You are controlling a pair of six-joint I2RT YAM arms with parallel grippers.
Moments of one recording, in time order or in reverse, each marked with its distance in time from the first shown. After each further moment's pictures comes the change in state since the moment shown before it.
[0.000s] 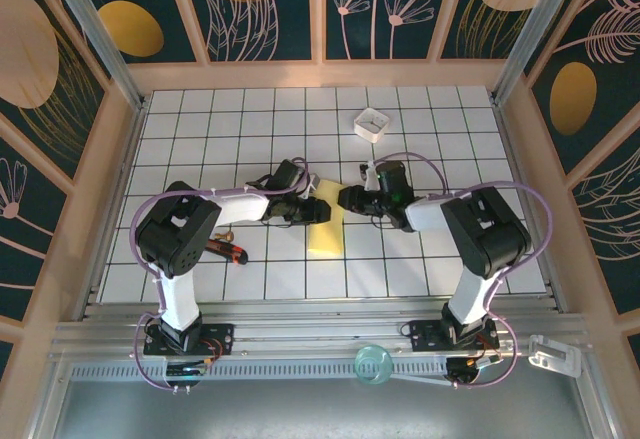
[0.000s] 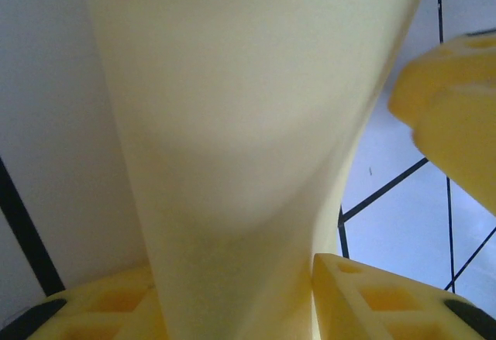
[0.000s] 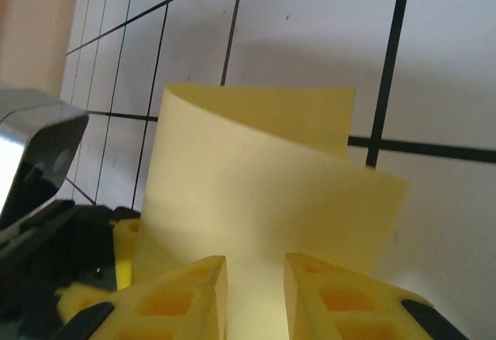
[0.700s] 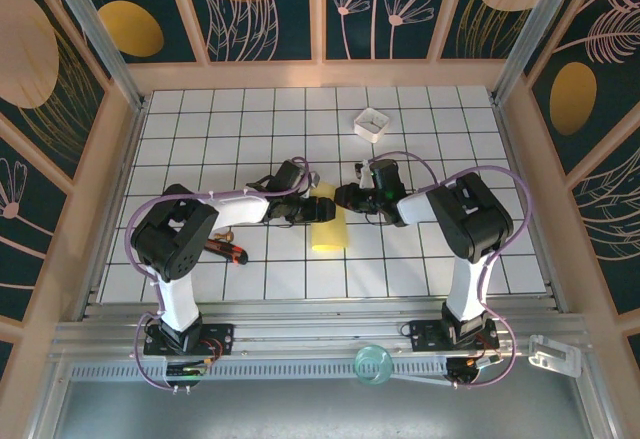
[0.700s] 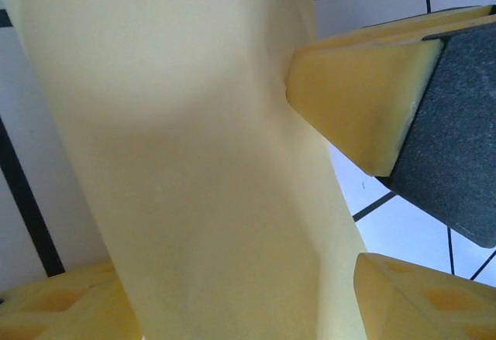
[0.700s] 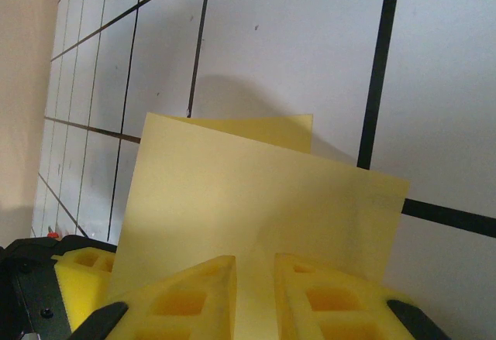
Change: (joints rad) left arm -0.019 -0.030 -0.008 0.008 -0.080 -0.018; right arm 0.000 0.131 0.069 0.047 -0.012 0.022
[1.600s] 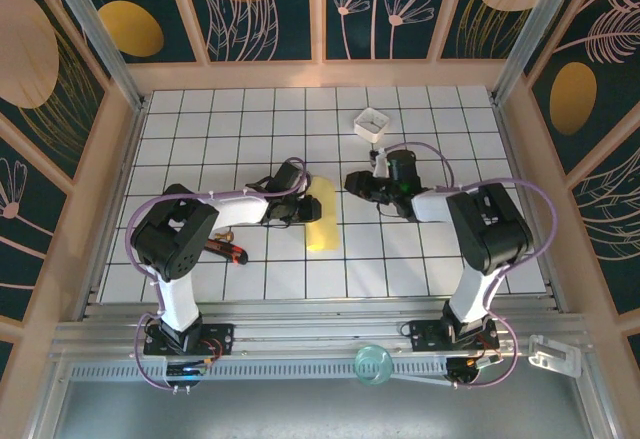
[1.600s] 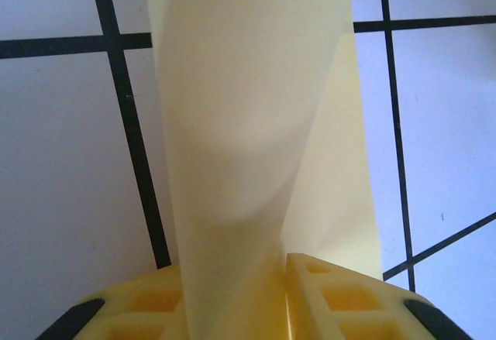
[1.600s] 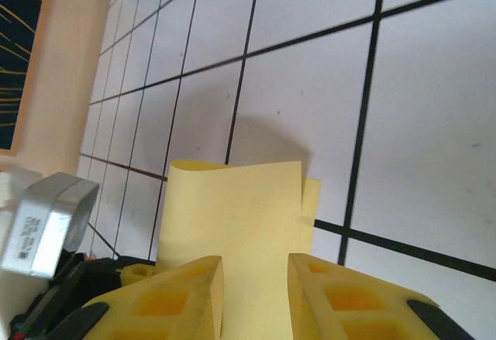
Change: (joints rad) left arm 0.005 0.000 -0.011 -0.021 -0.123 -0.006; right arm -0.092 -0.145 -0.028 -0.034 -0.019 -0.011
